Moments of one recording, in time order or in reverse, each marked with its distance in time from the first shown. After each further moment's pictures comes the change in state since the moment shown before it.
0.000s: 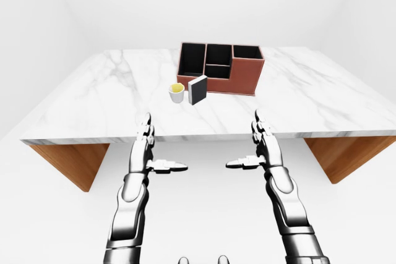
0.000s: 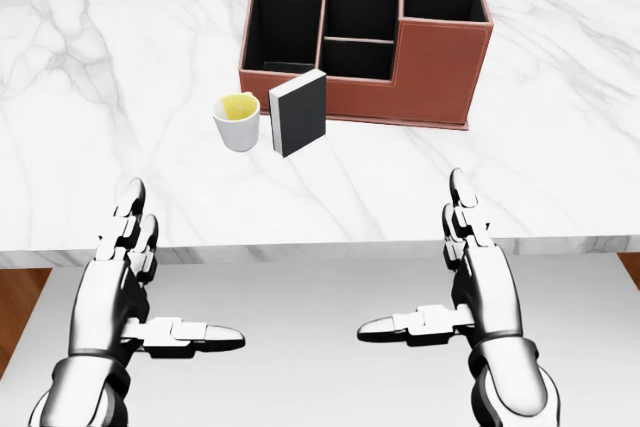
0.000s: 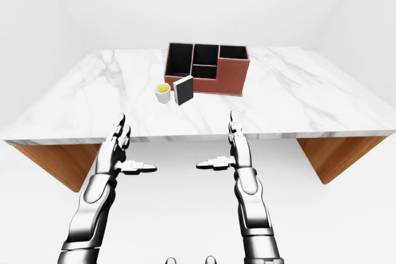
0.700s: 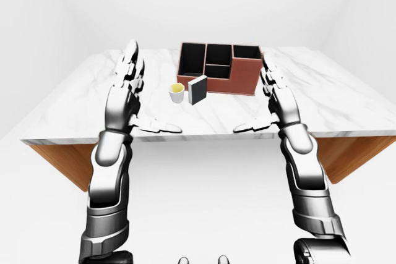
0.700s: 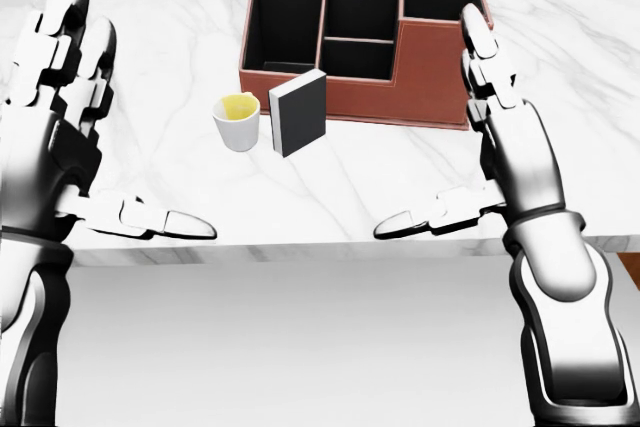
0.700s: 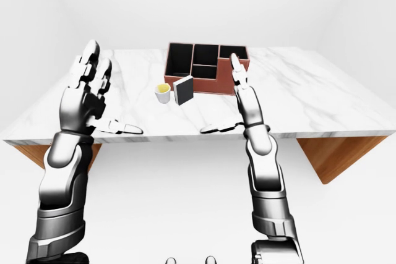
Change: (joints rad) left arm -0.309 0.126 0.077 -0.193 -0.041 0.000 -0.119; right arm -0.311 -0.126 -0.061 -0.123 -0.110 0.089 0.121
